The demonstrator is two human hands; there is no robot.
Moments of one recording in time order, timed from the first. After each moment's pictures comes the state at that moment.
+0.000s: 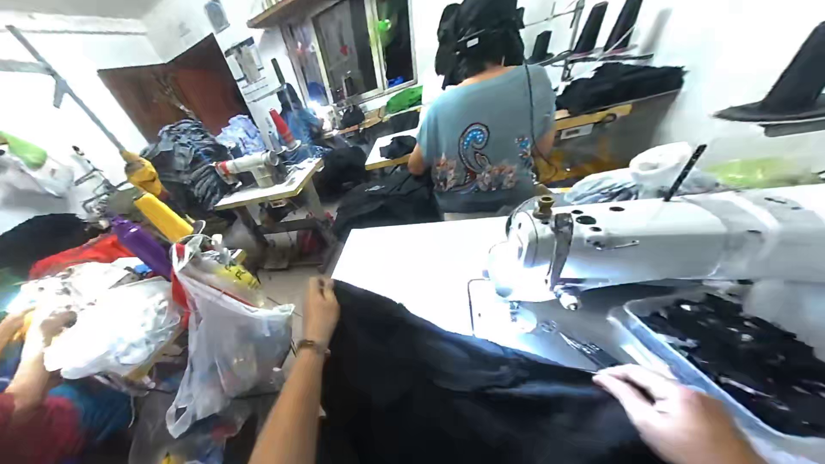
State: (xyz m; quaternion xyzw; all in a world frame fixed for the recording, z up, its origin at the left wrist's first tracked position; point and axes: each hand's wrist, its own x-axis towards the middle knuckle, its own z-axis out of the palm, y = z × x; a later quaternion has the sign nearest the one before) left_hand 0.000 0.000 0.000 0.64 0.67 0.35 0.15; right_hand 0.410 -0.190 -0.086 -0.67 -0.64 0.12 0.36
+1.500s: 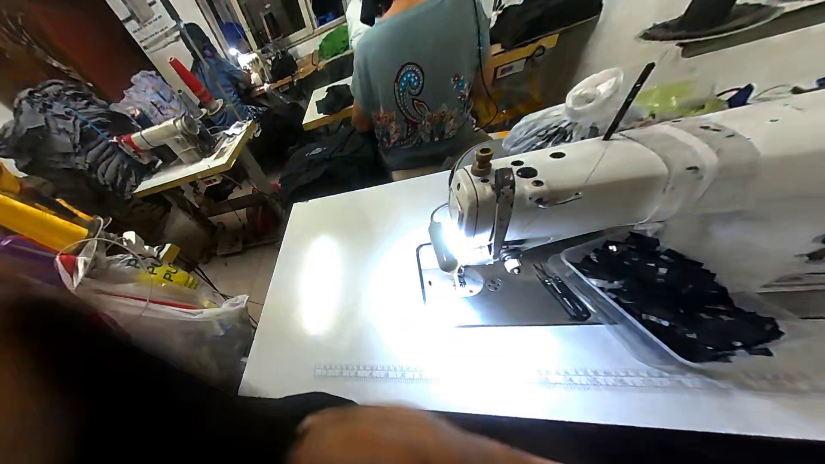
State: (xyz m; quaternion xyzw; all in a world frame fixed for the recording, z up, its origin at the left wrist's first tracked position) left_hand -0.038 -0.159 0.150 0.77 0.54 0.35 0.02; right_hand 0.214 -0.175 0.032 -0.12 -0.78 0.17 0.59
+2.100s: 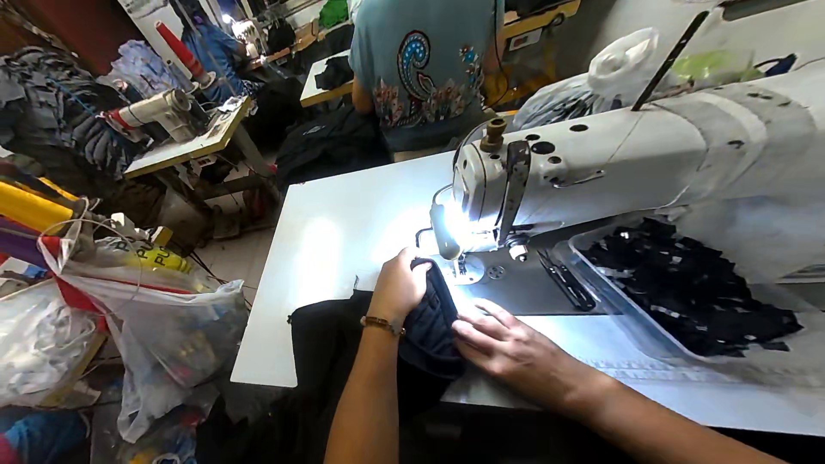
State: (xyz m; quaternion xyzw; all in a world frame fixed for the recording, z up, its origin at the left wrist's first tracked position) left_hand 0.194 -0.009 -0.043 0.78 0.48 0.22 0.33; right_hand 0.364 -0.138 -0.113 -0.38 -0.88 -0.16 0.23
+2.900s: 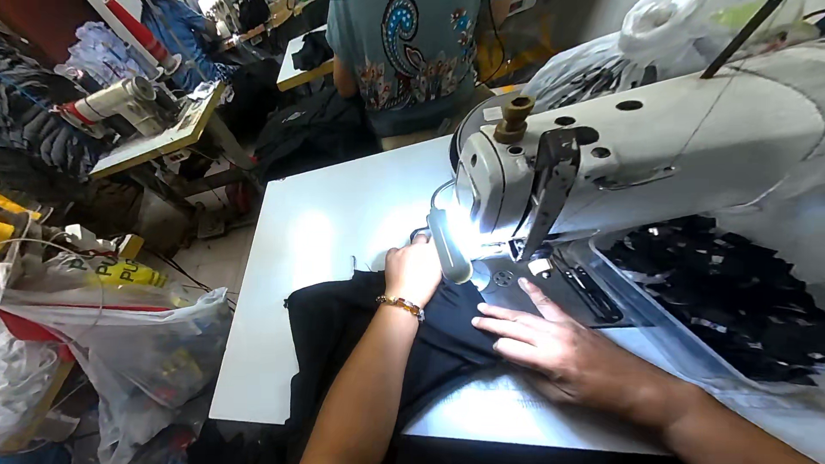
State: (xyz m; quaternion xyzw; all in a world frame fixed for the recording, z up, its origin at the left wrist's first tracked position) left_hand 0.247 0.029 -0.069 0.87 0.49 0.05 0.09; right_hand 0.415 -0.124 -0.125 -0.41 -0.87 -0.01 0.28
